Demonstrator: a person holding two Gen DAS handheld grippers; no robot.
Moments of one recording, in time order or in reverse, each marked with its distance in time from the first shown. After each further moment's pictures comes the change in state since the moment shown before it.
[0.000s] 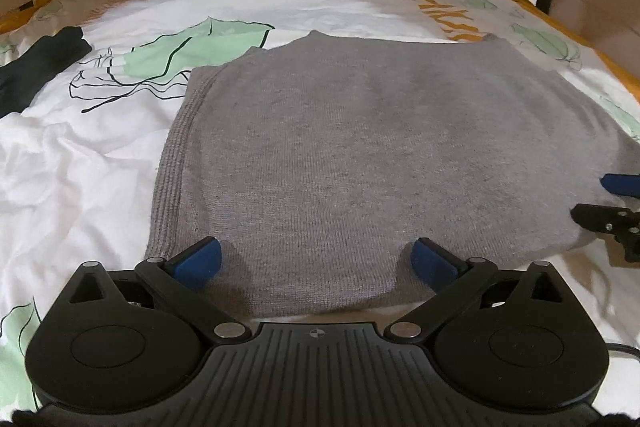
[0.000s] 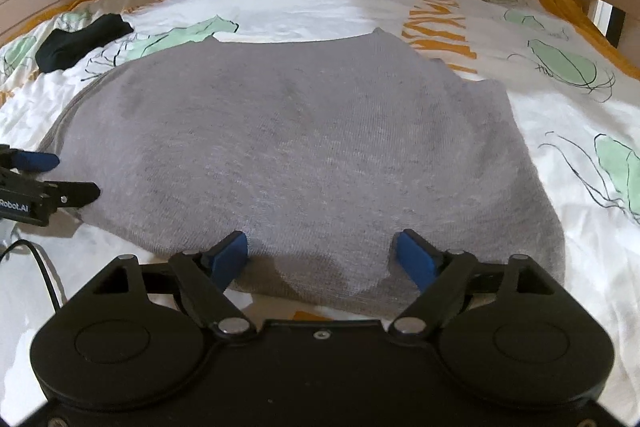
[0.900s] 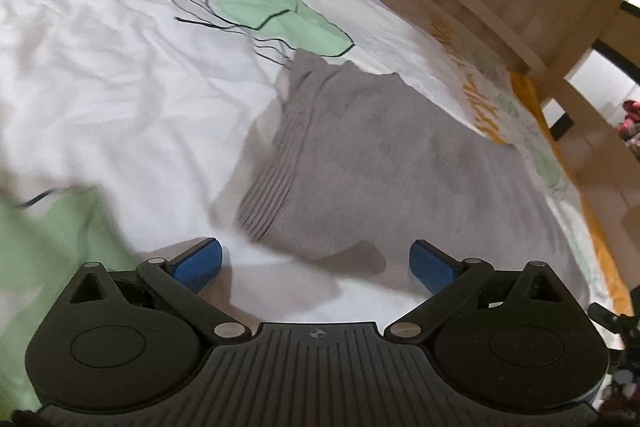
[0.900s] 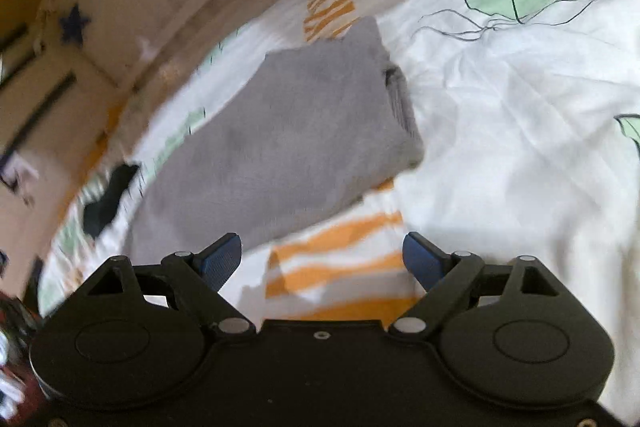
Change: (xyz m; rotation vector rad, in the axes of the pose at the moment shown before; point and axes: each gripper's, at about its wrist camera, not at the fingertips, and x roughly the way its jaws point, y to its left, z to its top) left arm -0.029 0.088 -0.016 -0.476 -0.006 -0.186; right arm -0.056 -0.108 -0.050 0.658 -0.053 0.241
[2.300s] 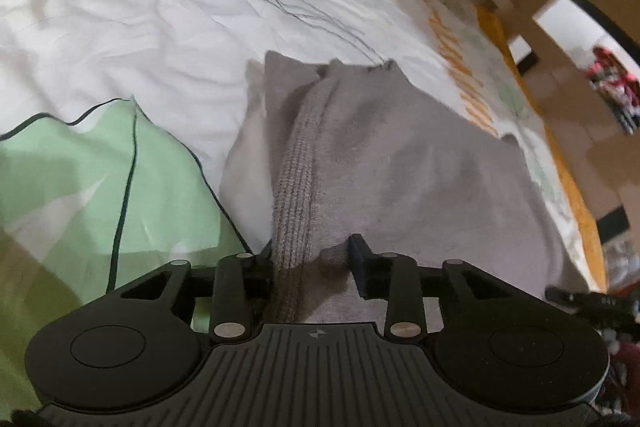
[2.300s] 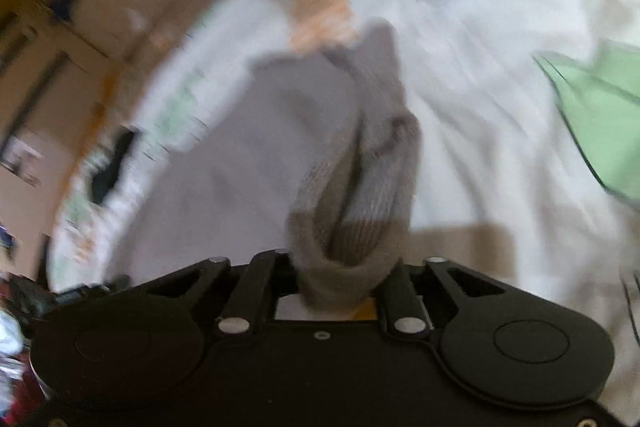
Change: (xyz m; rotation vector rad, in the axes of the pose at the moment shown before) left arm -0.053 0.011 -0.028 0.056 0.192 -0.084; right arm -0.048 0.001 -0.029 0.015 0.210 -0.115
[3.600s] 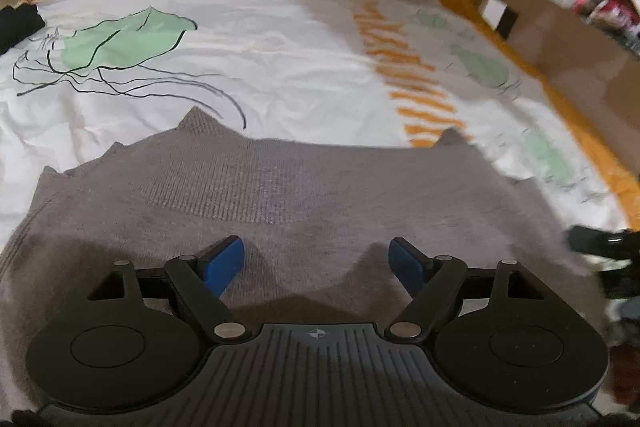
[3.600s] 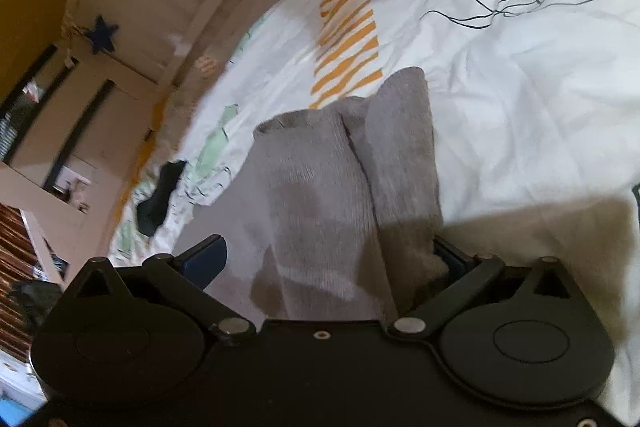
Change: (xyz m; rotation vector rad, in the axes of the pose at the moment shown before) left arm 0.105 -0.163 0.012 0.302 -0.108 0.164; right arm 0.050 -0.028 0.065 0.025 -0.068 0.312
